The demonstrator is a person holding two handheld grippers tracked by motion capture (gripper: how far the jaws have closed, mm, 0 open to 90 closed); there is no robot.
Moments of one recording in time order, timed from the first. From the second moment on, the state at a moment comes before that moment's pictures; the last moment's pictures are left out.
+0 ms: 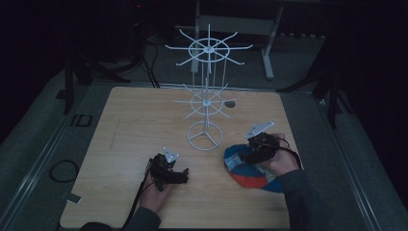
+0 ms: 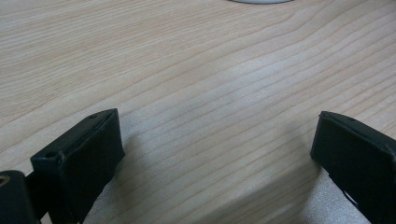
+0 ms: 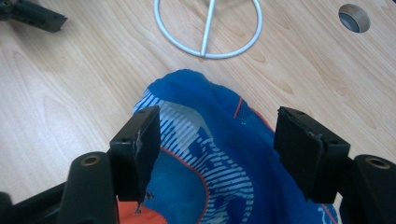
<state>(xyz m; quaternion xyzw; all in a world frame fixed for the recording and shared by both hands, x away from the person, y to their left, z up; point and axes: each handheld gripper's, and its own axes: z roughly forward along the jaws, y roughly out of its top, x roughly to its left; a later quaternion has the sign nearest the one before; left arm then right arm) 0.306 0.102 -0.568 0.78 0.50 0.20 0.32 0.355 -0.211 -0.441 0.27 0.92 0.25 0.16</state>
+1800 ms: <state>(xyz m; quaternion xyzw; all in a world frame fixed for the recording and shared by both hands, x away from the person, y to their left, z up) 0.306 0.102 -0.568 0.78 0.50 0.20 0.32 0.384 -0.227 -0.440 0.29 0.92 0.23 0.14</state>
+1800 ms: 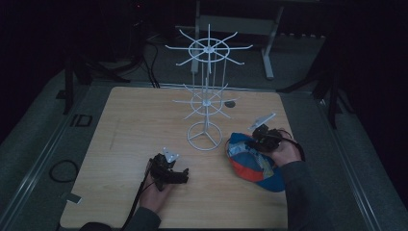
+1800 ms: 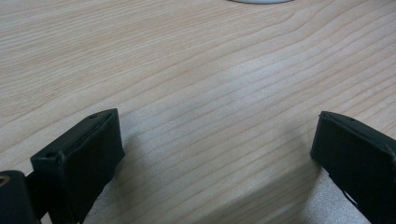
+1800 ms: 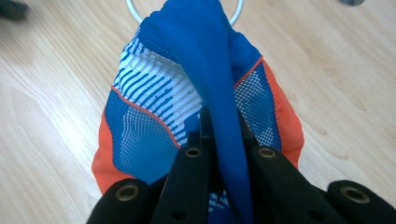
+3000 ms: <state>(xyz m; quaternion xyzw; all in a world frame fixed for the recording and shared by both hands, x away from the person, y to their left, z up) 0.306 0.102 -0.567 0.78 0.50 0.20 0.31 0.366 -0.280 -0.369 0.32 0.85 0.37 0.18</state>
